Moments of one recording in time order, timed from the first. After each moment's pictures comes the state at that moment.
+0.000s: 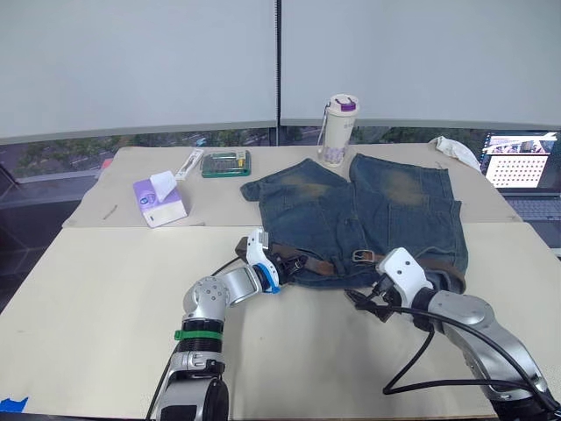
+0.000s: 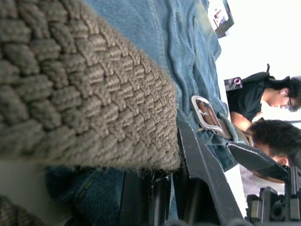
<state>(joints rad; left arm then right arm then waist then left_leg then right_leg) -0.57 -0.07 0.22 0.26 -0.86 1.05 -0.12 -0.09 -0.67 0.05 -0.43 0.20 0.63 0.57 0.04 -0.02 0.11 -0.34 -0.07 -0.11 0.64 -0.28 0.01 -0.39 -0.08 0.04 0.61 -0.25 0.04</state>
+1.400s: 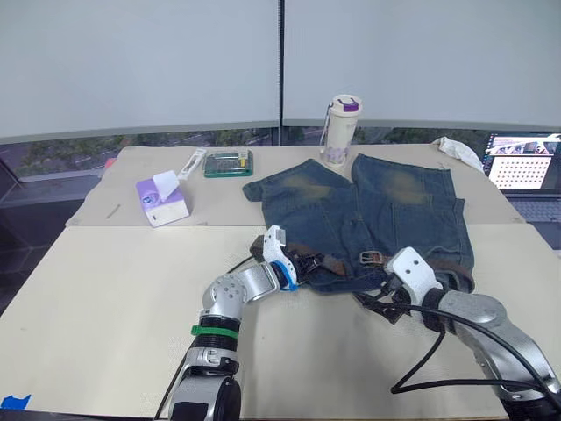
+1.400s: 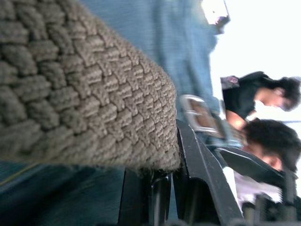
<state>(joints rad) -0.60 -0.13 0.16 0.25 -0.90 0.97 -0.09 -0.06 -0.71 -0.02 -0.44 0.22 0.68 0.63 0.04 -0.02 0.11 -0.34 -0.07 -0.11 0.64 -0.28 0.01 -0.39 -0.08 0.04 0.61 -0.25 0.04</state>
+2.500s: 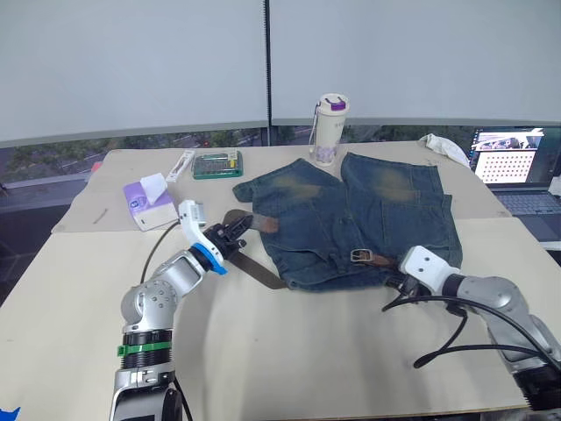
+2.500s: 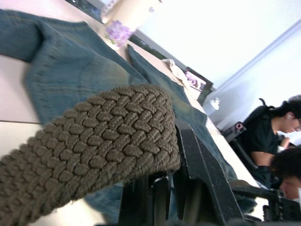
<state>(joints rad) -0.47 0.24 0.30 0.02 -0.85 0.76 -0.35 -0.20 -0.78 0.05 -0.06 0.00 0.22 0.79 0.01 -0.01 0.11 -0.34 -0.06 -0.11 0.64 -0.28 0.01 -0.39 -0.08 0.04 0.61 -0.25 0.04</state>
